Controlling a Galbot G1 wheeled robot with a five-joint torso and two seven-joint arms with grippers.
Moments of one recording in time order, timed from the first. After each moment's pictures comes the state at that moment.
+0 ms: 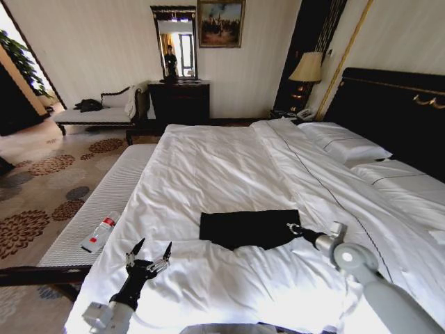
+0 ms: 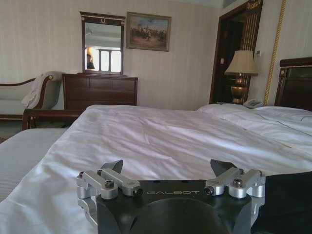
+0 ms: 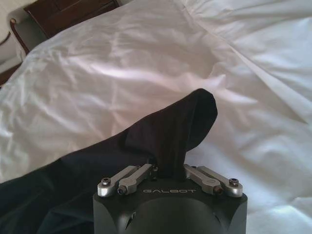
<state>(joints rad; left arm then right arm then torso) 2.10 -0.98 -0.56 -2.41 -0.42 -0.17 -0.21 -1.40 0.78 0.66 1.85 1.27 -0.53 0.17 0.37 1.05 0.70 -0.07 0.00</state>
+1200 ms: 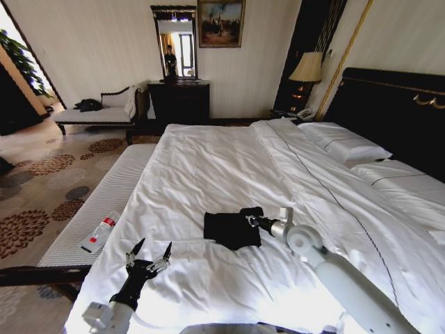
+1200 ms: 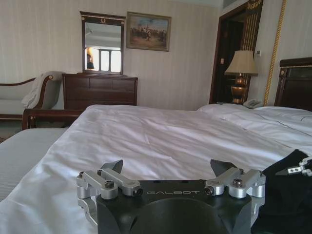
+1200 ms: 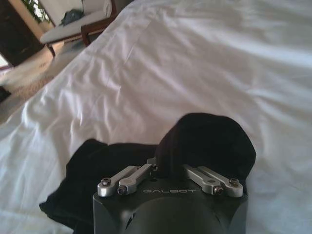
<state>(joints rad) 2.10 -0.98 -0.56 -2.41 -0.42 -0.17 -0.21 -0.98 0.83 0.10 1.91 1.17 -0.60 0.26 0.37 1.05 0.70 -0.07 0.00</state>
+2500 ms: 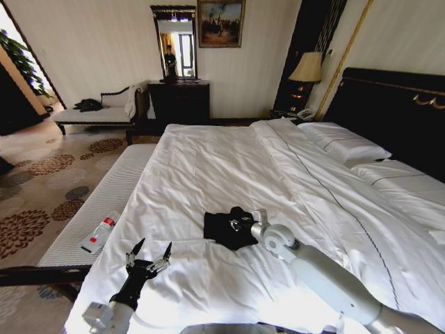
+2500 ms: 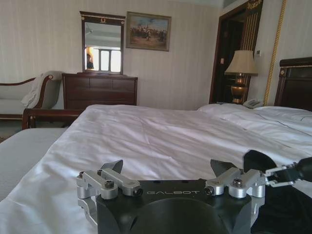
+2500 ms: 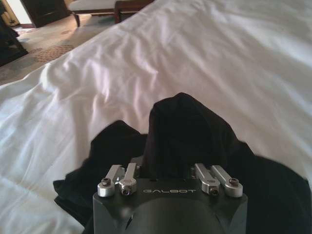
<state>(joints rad) 2.10 -0.98 -0.56 -2.41 -0.42 -0.17 -0.21 -0.76 0.86 -0.22 1.83 0.99 -0.55 0.25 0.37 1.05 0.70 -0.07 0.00</state>
